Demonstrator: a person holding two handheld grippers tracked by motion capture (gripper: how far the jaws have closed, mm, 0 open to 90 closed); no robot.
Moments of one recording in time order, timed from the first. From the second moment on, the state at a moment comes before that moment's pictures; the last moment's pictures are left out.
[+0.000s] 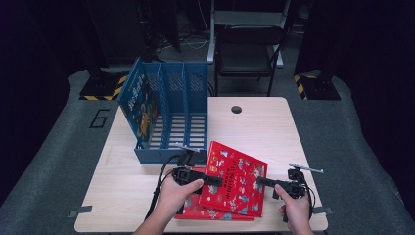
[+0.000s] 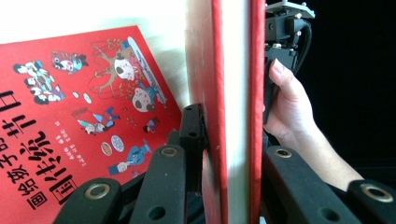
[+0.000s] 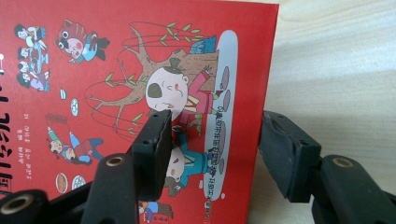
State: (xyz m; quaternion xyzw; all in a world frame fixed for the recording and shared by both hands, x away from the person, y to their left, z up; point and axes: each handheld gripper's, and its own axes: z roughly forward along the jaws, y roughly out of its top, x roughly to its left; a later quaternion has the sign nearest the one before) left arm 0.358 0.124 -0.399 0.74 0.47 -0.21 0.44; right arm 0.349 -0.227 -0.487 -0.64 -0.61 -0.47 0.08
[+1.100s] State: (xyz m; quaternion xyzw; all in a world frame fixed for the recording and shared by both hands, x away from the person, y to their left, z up) left arm 0.356 0.150 -0.374 0.74 0.47 -0.18 0.44; right arm 0.355 -0.203 -0.470 -0.60 -0.62 -0.49 0.08
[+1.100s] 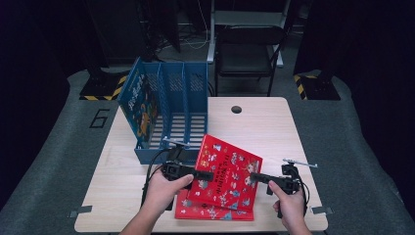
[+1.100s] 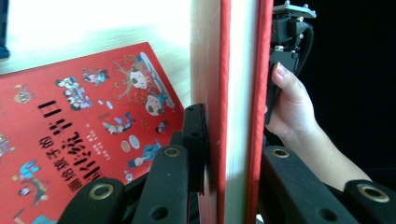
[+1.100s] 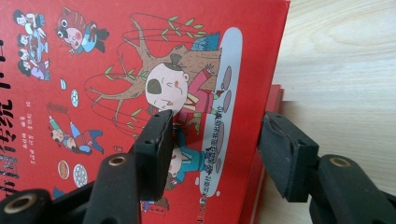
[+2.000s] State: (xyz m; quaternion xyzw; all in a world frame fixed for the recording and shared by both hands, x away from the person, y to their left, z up) left arm 0.354 0.180 -0.354 0.76 0.49 -0.14 0.41; right arm 0.357 -0.165 -0.479 -0.57 -0.66 -0.48 0.10
